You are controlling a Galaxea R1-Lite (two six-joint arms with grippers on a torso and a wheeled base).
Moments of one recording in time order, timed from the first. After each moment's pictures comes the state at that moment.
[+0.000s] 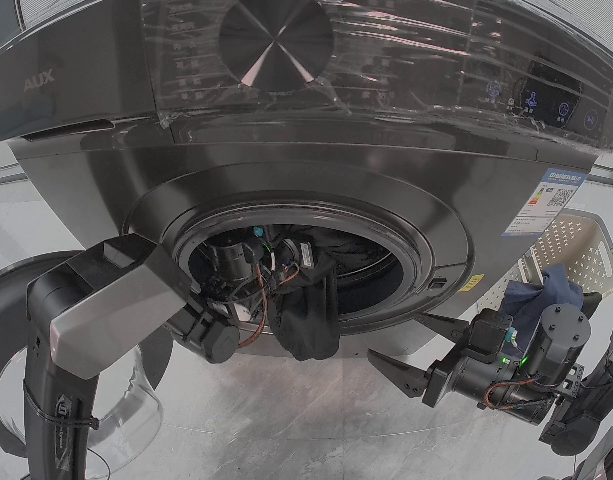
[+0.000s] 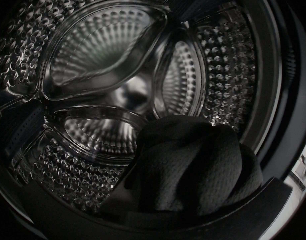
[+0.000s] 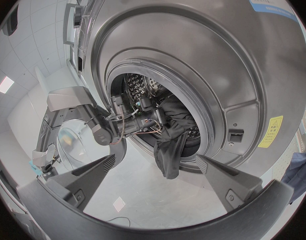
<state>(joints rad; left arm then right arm) -0.54 2.37 -1.23 -1.30 0.06 -0.06 0.73 1.82 -0.20 -1.55 0.03 0.15</state>
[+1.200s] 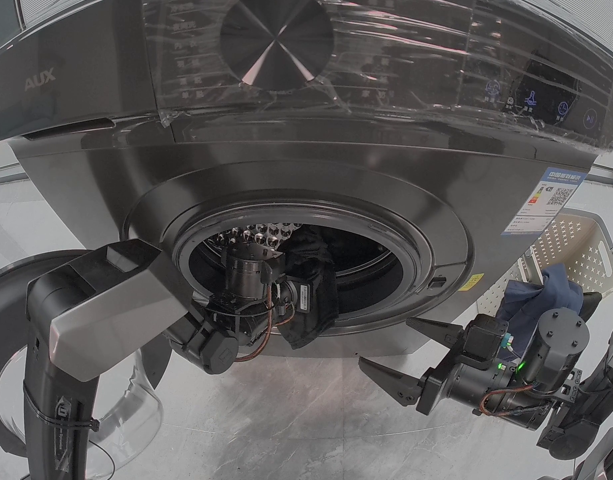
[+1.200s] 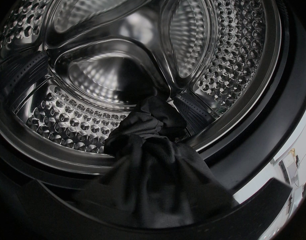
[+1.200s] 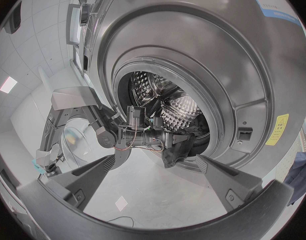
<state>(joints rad) -0.55 2.37 -1.16 -0.97 0.09 -0.12 0.77 1.82 -0.20 -1.55 0.03 0.16</state>
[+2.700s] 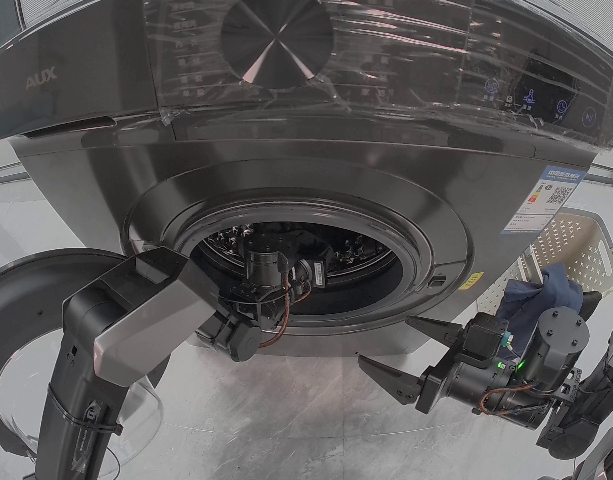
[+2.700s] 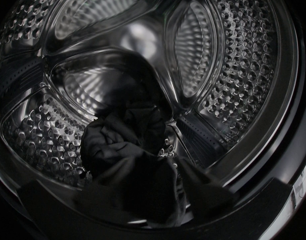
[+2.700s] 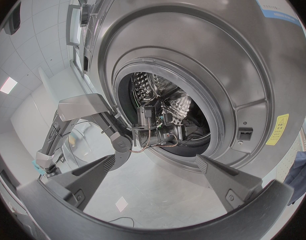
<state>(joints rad) -0.56 2.51 -1.41 -1.02 0.14 -0.15 0.77 1.83 -0.21 -1.55 0.03 0.16</state>
